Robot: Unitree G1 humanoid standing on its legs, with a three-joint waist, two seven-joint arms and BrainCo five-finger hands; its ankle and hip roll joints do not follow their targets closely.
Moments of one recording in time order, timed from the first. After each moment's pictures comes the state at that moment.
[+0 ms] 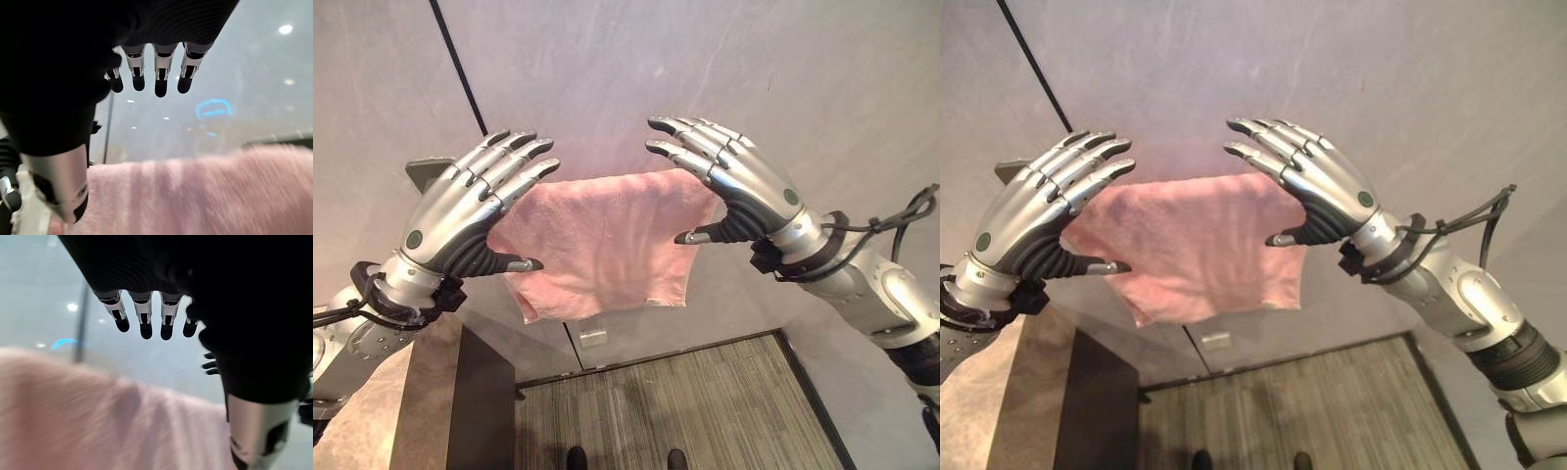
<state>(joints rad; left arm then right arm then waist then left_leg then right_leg) -0.01 1.13 0.10 -0.32 0.42 -0.37 0.32 -0.60 -0.87 0.40 -0.21 -0.42 -0.25 -0.19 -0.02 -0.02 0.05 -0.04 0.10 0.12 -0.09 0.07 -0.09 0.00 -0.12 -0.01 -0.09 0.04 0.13</state>
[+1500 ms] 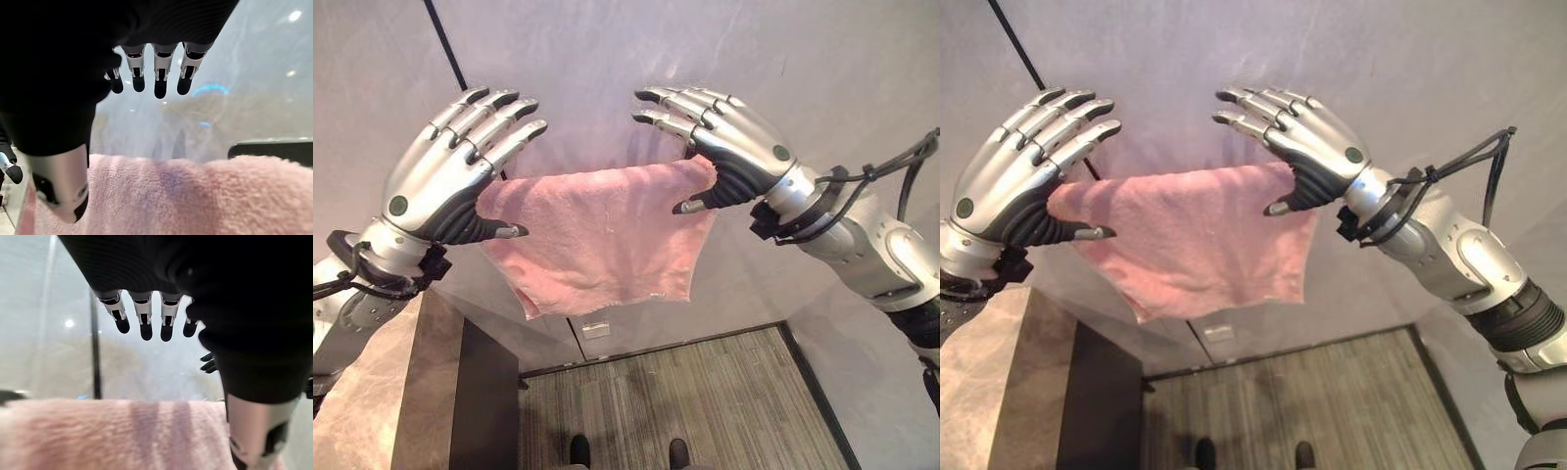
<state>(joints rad) -0.17 1.15 0.10 -0.35 0.48 -0.33 0.26 -0.84 -0.98 0.51 -0.23 -0.38 -0.19 -0.06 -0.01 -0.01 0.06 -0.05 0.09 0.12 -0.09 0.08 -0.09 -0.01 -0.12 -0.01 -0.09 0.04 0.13</state>
